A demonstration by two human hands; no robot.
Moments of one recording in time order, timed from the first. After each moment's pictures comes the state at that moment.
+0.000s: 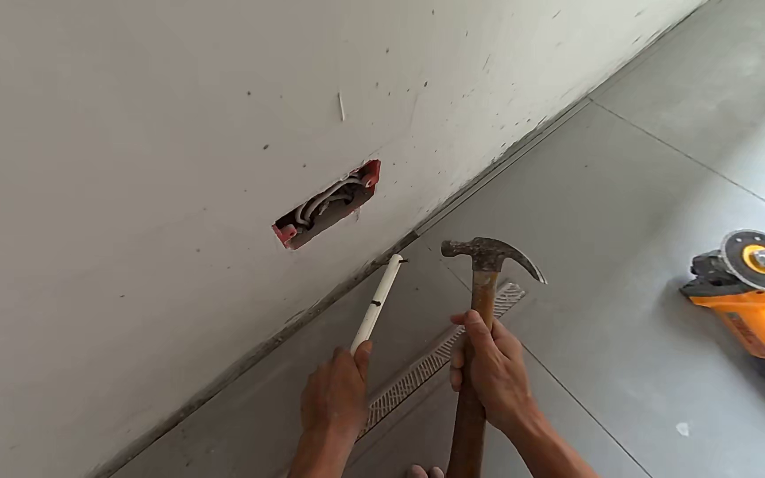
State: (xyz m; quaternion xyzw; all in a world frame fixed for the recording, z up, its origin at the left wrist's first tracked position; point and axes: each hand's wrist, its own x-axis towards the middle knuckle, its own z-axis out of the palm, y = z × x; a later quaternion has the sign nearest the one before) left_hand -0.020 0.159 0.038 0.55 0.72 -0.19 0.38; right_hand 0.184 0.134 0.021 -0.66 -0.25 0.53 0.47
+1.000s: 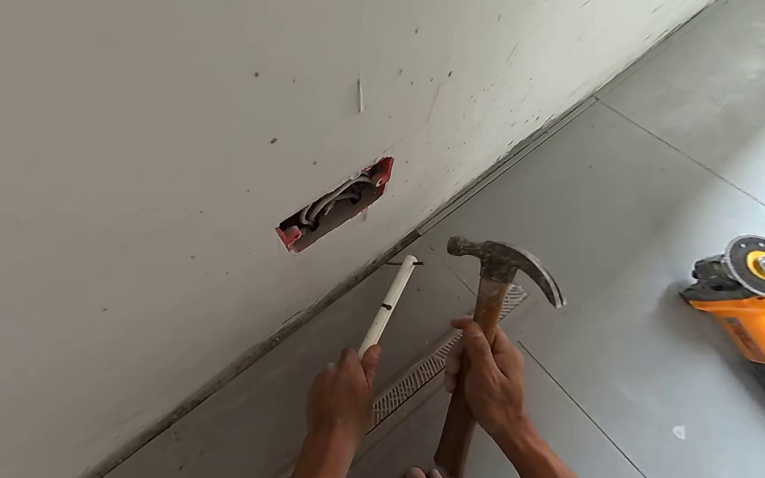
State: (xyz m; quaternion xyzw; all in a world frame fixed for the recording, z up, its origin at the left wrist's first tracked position) left_hand -0.020 0.158 0.024 0.57 0.70 -0.18 0.39; right_hand 0.171 0.126 0.006 -0.63 -0.36 0.46 0.51
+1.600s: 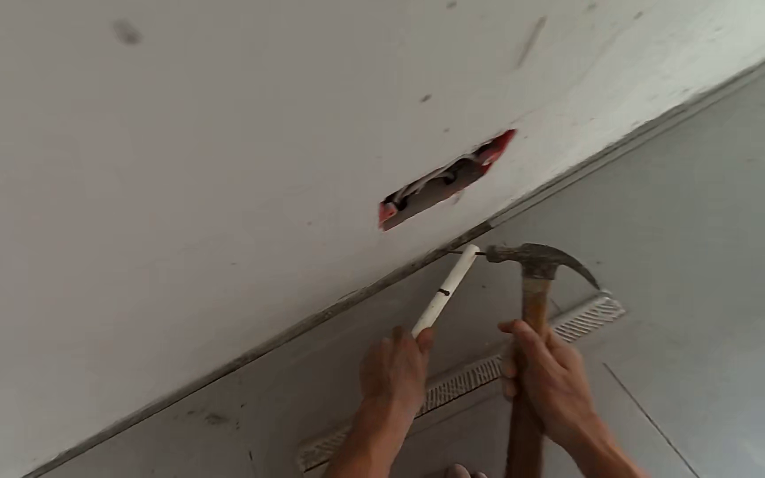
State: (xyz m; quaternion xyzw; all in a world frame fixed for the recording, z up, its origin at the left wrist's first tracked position) left_hand -0.017 0.170 0.019 0.55 0.71 -0.18 0.40; right_hand 0.176 0.142 -0.015 -0.64 -0.30 0.57 0.41
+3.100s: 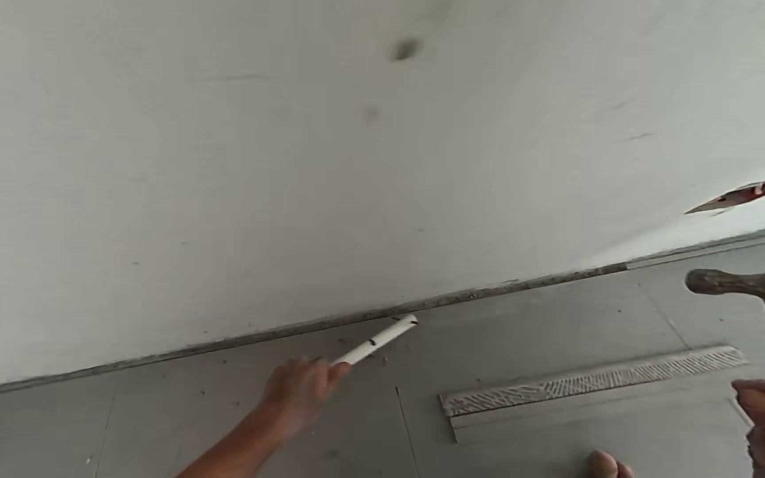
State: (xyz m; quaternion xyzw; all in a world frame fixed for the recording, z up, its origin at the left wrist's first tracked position) left_hand -0.439 -0.054 0.083 0.54 0.71 -0.19 0.40; right_hand 0.057 0.027 0.168 -0.68 -0.55 0.41 0.26
